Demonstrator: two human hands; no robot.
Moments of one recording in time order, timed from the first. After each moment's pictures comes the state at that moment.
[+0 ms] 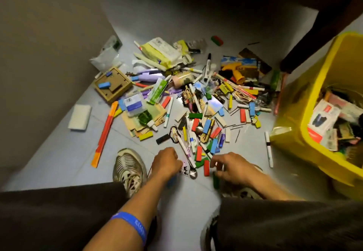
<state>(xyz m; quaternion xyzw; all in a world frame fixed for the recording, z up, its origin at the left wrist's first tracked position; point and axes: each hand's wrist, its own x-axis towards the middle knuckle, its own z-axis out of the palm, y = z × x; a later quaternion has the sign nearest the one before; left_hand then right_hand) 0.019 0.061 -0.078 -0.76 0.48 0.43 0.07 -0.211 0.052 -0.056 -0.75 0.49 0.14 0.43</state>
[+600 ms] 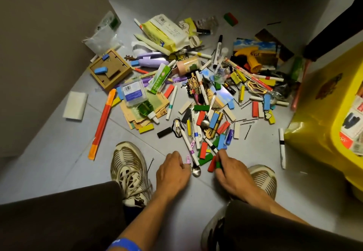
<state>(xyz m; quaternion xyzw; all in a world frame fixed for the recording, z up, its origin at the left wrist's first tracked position) 0.004 0.106 -0.118 -0.78 0.49 0.39 0.02 -0.201 0.088 -0.120 -0.73 0.56 0.05 0.39</state>
